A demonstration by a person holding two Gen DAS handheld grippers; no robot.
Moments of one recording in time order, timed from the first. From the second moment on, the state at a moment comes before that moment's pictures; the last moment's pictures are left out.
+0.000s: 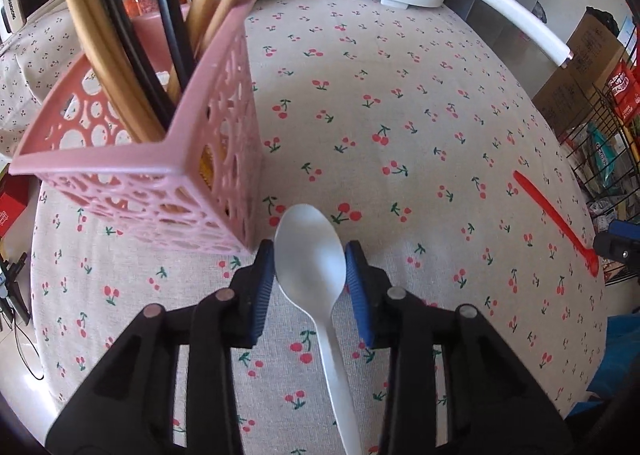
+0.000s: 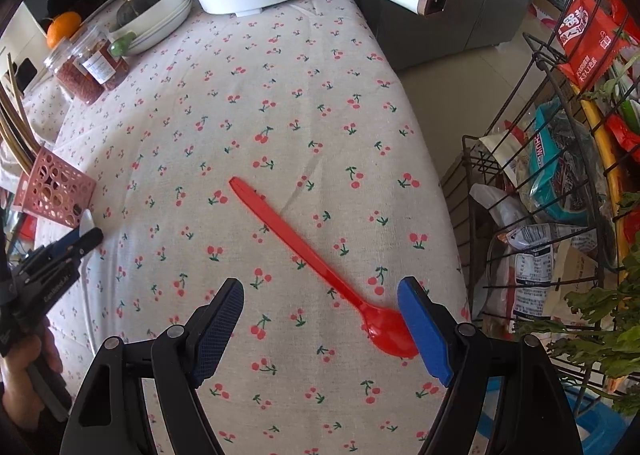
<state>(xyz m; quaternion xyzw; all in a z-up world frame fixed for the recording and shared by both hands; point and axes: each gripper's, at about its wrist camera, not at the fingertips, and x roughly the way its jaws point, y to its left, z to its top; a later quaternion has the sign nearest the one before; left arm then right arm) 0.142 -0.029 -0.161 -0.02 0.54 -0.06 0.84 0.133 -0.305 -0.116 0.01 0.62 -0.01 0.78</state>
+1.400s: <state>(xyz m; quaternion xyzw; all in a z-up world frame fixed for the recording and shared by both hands) 0.066 0.024 -0.067 -0.12 0.42 -0.15 0.89 0.115 -0.245 -0.088 0.06 0.55 0.13 0.82</state>
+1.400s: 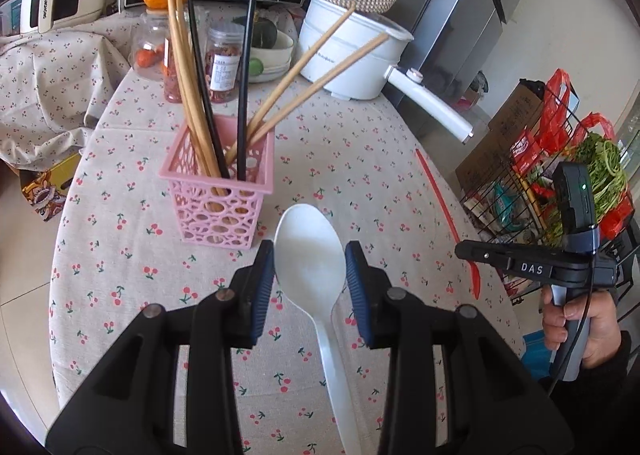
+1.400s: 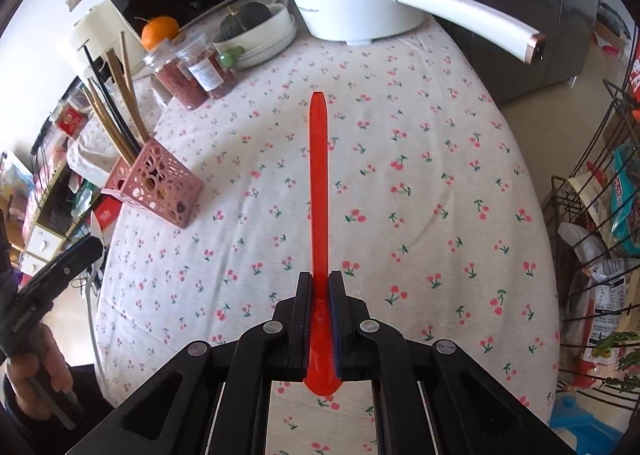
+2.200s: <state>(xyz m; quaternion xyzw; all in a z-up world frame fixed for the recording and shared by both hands) 0.120 0.058 -0.026 -0.09 0.07 0.03 0.99 0.121 -0.207 -0.036 0.09 0.39 0.15 0.91</state>
